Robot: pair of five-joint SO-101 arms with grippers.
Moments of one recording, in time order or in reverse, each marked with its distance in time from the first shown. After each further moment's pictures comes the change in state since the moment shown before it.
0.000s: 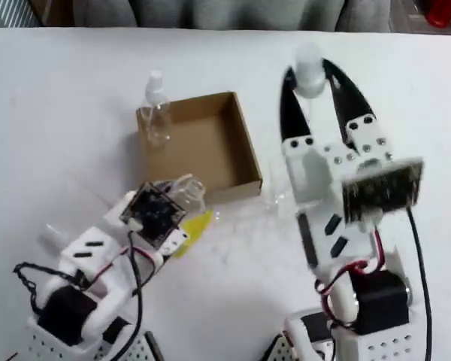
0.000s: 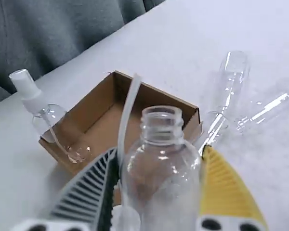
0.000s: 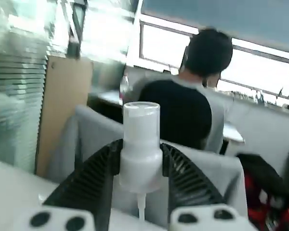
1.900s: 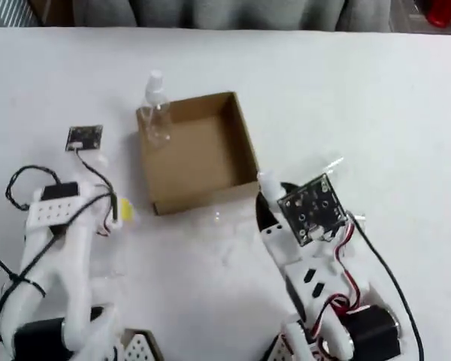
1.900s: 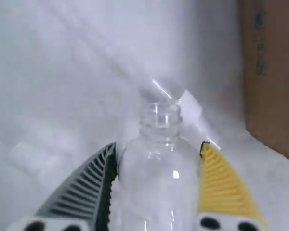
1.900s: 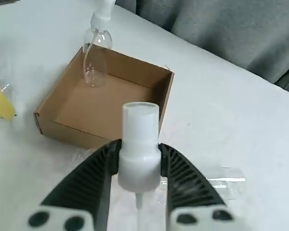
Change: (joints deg) left arm -39.1 61.7 -9.0 -3.1 9.7; right arm -4.4 -16.4 17.1 43.4 0.1
